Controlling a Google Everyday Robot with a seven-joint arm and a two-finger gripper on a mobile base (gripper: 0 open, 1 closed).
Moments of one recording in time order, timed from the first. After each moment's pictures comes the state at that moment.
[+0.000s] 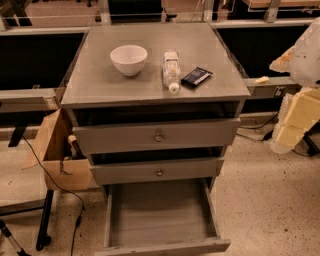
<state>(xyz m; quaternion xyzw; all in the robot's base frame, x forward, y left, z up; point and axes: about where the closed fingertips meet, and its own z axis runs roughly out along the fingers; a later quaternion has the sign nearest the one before) 0.438 -0.217 0.976 -0.60 0.78 -0.03 0.16</state>
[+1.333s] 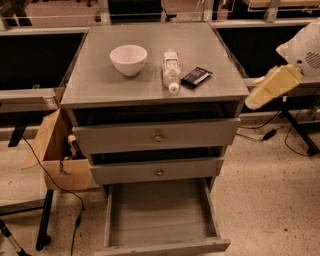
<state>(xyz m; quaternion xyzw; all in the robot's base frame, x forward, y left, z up) 0.551 -0.247 0.961 -0.47 0.83 0.02 0.31</state>
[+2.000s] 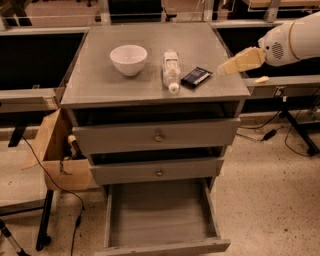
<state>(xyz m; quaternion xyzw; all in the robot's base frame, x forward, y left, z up) 0.668 -0.227 0.956 -0.33 0.82 0.12 0.45</state>
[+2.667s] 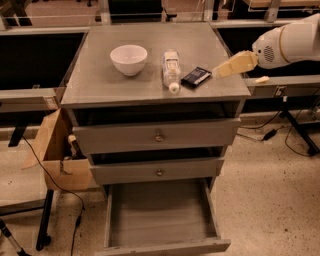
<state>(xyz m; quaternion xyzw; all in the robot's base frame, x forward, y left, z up) 0.680 -0.221 0.940 -0.33 0.83 0.12 0.45</state>
